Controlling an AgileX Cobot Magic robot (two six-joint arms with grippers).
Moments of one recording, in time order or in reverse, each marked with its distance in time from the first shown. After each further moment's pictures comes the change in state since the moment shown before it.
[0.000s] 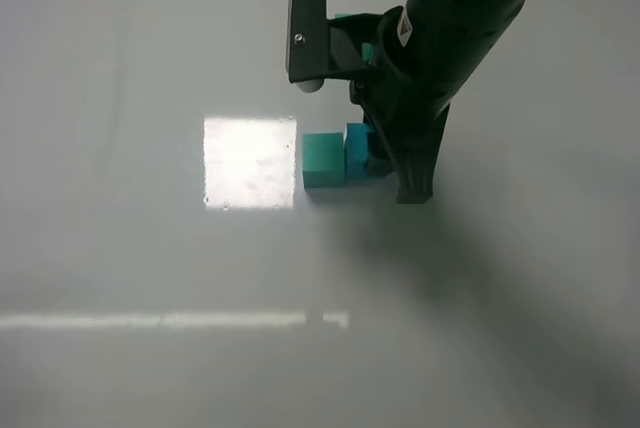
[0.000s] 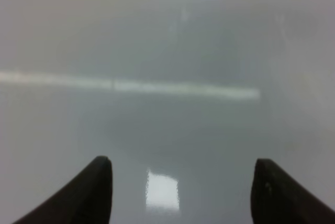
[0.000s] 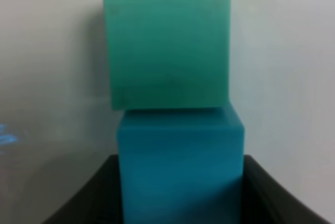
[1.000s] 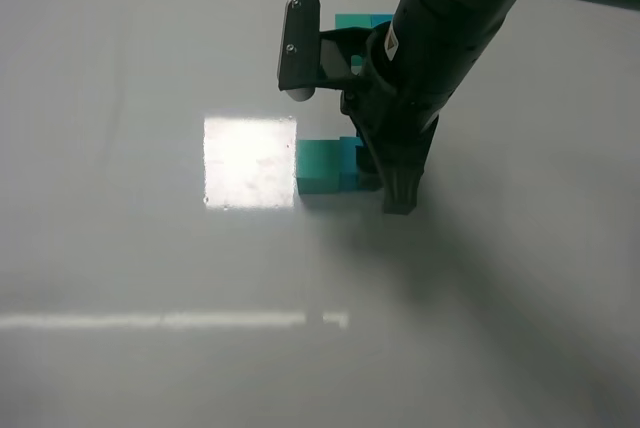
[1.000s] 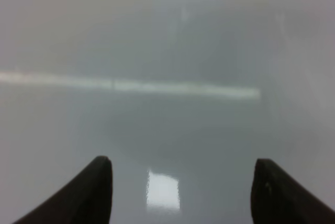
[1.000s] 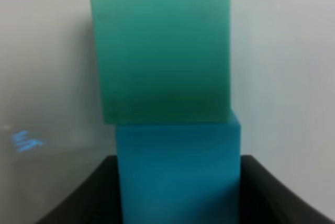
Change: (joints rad) left arm 0.000 0.000 0.000 0.000 0.000 0.003; right arm 0.000 0.024 0.000 0.029 0.005 0.043
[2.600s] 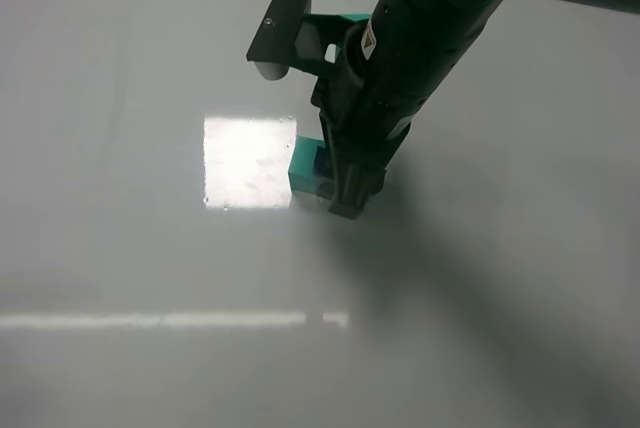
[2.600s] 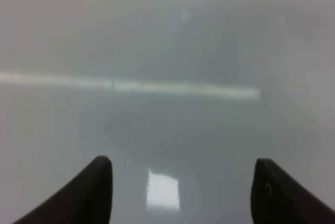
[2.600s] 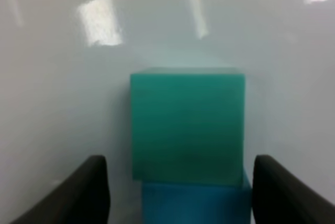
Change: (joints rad) left arm 0.000 0.000 0.000 0.000 0.000 0.000; right arm 0.033 0.000 0.000 0.079 -0.057 0.200
